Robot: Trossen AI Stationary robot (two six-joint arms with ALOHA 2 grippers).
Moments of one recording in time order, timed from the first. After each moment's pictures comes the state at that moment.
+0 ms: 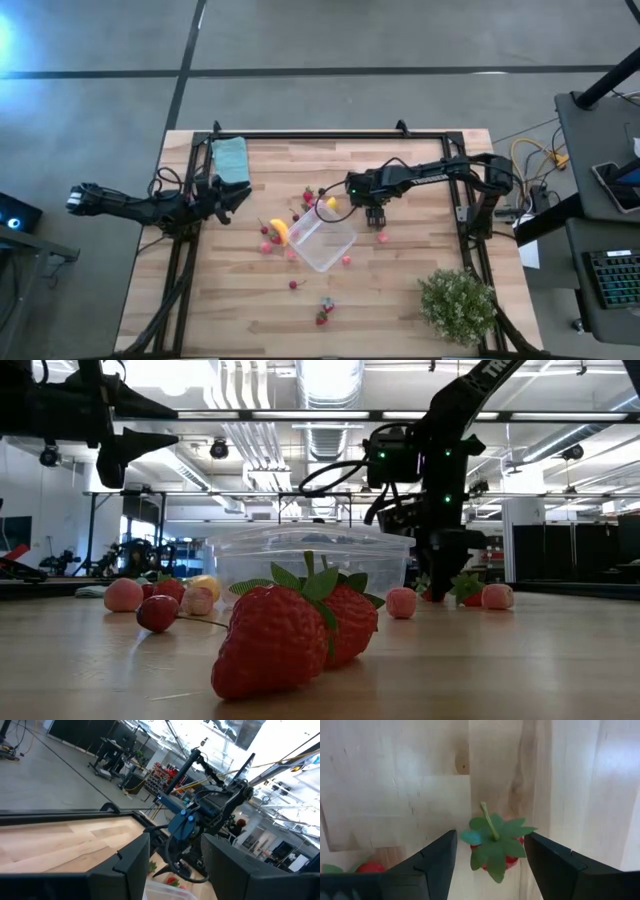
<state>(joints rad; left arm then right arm) -0.17 0.32 0.11 0.31 -0.61 -0.54 -0.22 1.81 1.06 -0.67 0.13 -0.21</state>
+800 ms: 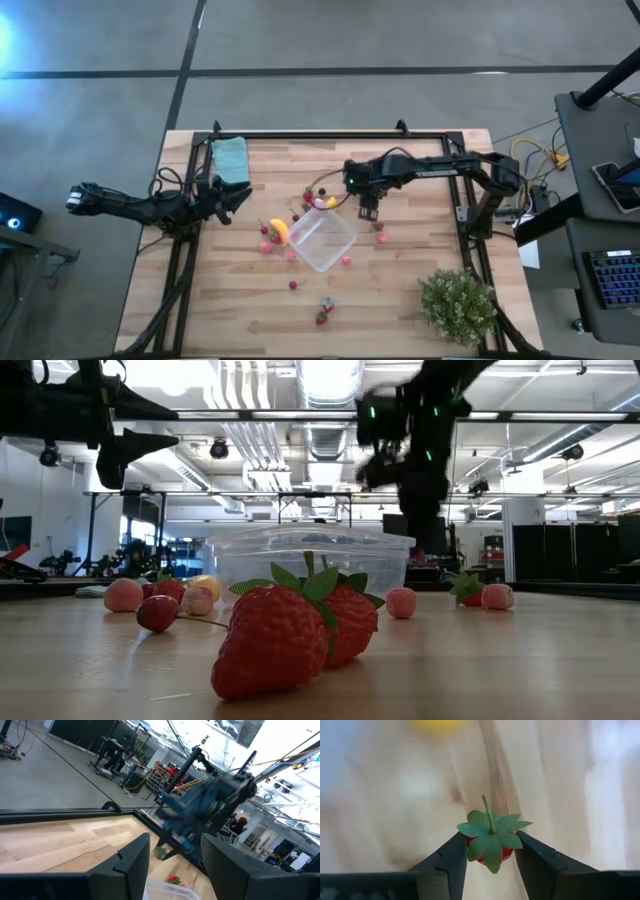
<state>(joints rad) -0.17 0.32 0.11 0.30 -0.61 -0.53 -0.22 1.73 1.27 -0.85 0.06 0.00</state>
